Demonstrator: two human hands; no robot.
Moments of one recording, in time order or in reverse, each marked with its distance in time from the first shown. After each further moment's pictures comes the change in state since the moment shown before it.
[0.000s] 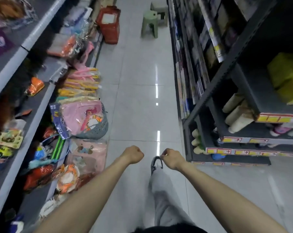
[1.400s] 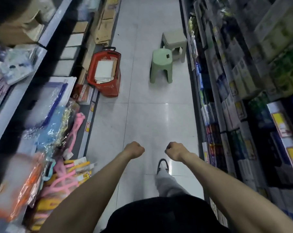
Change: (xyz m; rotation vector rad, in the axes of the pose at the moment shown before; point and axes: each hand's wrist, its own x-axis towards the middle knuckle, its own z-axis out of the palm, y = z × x) left_hand 0.795 0.433 -0.762 -0.073 -0.052 -0.118; right_hand 0.853 -0.554 -0.640 -0.132 -0.080 0.018
